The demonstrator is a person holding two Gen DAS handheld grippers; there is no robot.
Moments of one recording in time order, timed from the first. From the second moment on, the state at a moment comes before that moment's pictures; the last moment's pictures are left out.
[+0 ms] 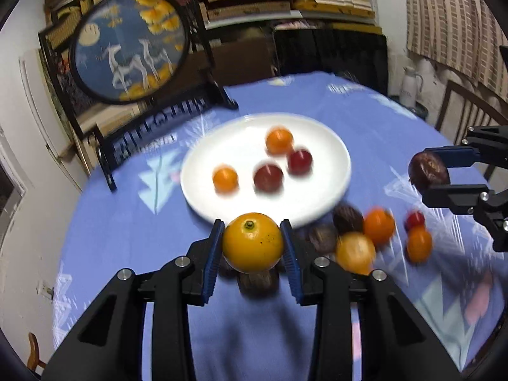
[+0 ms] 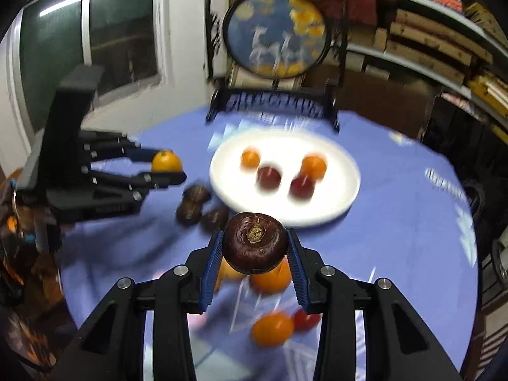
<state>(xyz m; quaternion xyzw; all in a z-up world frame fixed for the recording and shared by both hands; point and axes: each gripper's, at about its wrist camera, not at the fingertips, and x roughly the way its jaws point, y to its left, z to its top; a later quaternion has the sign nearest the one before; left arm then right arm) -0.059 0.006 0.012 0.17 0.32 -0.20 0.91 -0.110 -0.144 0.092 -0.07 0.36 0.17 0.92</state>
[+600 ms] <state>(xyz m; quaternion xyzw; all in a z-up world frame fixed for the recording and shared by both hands) 0.057 -0.023 -0.021 0.10 0.37 -0.16 0.91 0.031 -0.145 0.049 0.03 0.38 0.15 0.91</state>
